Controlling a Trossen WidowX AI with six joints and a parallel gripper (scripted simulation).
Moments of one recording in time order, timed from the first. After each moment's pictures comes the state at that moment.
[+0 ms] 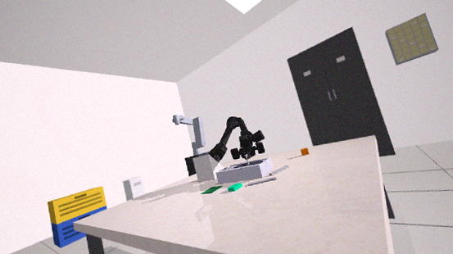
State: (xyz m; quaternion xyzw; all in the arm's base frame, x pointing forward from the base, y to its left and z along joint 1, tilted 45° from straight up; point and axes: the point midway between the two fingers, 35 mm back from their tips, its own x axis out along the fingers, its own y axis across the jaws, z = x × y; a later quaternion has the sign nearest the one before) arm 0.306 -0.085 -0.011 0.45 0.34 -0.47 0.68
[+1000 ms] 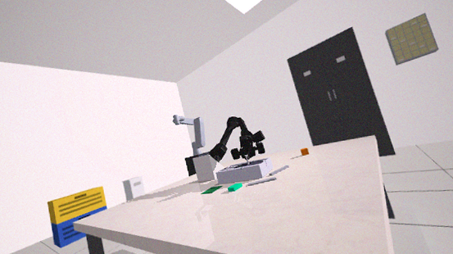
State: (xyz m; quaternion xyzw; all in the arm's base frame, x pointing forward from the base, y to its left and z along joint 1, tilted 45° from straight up) arm 0.306 -0.084 -0.011 0.45 0.34 -0.47 0.68
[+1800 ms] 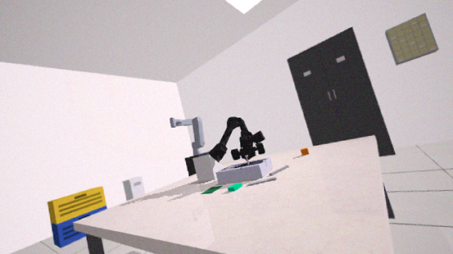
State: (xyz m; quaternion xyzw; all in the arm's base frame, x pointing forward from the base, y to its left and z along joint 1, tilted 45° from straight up) arm 0.307 -0.082 -0.013 0.45 0.34 -0.47 0.68
